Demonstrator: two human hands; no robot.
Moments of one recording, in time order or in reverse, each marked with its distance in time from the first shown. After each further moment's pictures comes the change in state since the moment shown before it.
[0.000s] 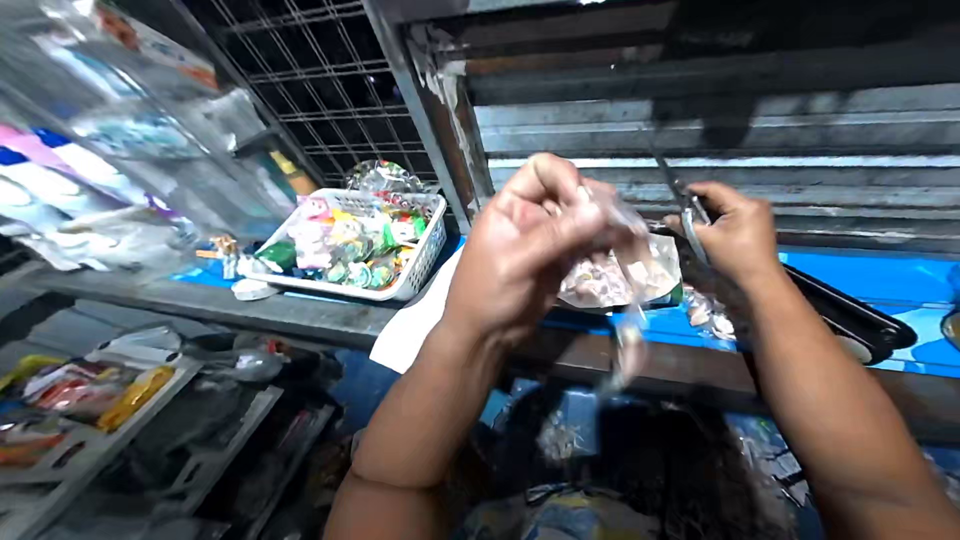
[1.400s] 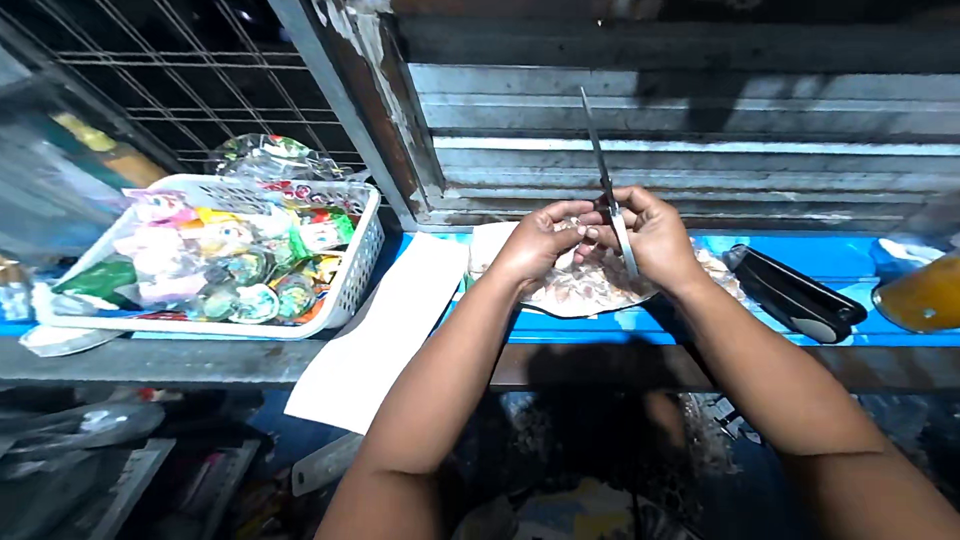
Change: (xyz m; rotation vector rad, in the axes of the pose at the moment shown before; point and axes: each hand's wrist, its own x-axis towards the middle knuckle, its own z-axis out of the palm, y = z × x) left_hand 0.046 -0.131 -0.087 0.165 0.077 -0.642; right_hand 0.000 -0.048 0.060 0.585 -0.179 0.285
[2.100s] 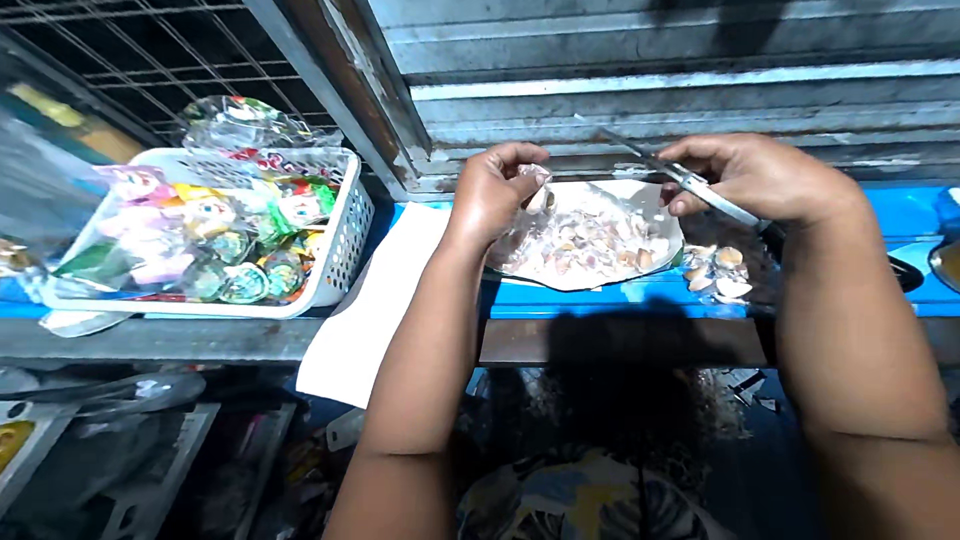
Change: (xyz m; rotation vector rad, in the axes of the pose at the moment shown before) left_hand -0.003 0.014 -0.033 0.558 0.259 0.152; right_hand 0.013 -0.006 -0.098 -0.454 -0.416 0.058
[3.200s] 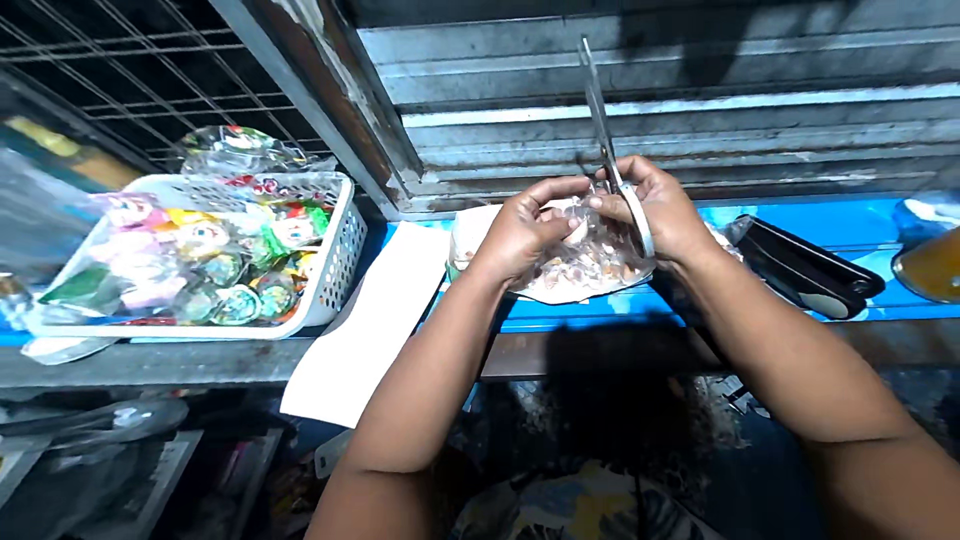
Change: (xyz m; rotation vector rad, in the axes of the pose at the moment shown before) left_hand -0.013 0.001 0.037 -0.444 -0.253 0.113; right_hand 0.021 -0.031 0.076 0.704 0.364 0.056
